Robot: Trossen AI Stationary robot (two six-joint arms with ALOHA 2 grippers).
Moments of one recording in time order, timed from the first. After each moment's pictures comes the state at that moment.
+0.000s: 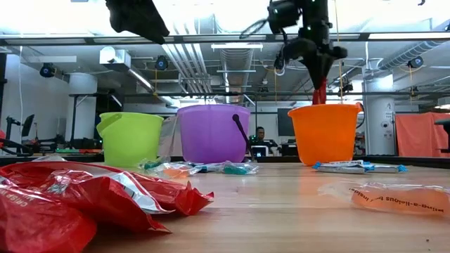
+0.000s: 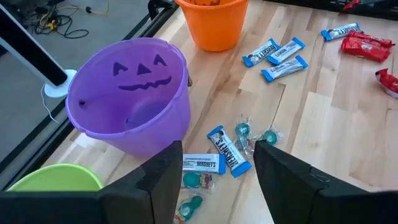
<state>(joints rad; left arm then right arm) -0.19 1.18 1.08 -0.69 -0.55 -0.39 -0.47 1.68 1.64 -1.48 0.18 0.47</state>
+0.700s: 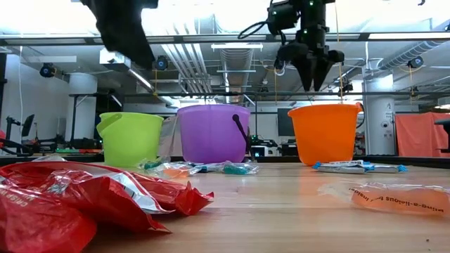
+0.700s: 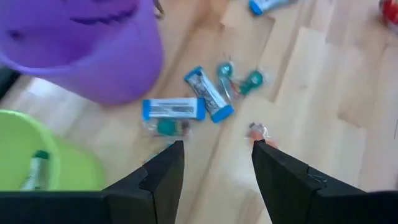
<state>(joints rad) -0.20 1.26 1.02 -0.74 -0.39 -0.48 -0.48 1.67 1.63 -1.39 0.18 0.48</state>
